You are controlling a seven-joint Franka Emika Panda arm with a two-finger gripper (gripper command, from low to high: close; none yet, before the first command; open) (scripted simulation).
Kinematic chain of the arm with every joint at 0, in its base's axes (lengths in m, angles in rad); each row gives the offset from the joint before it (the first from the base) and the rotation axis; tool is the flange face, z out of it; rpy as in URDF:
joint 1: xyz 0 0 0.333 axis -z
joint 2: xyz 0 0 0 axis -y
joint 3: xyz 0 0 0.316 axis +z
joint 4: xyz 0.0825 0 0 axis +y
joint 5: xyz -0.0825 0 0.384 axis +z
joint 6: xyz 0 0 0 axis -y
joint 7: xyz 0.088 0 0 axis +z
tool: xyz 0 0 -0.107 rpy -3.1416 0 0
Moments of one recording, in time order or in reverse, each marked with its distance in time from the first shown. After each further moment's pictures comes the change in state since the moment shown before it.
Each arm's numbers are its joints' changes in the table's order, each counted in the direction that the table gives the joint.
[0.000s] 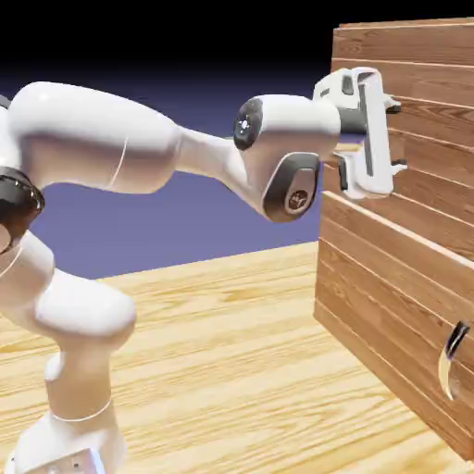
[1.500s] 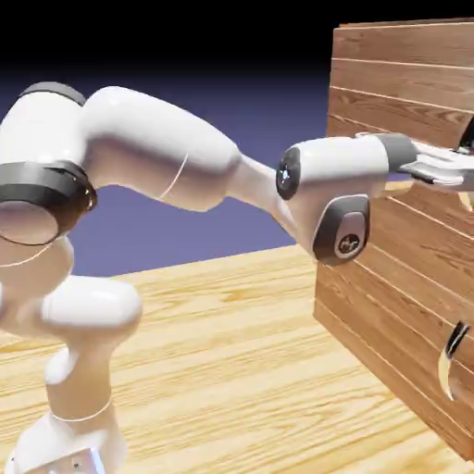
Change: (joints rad) arm -0.137 -0.205 -0.295 -0.089 0.016 0.297 0.955
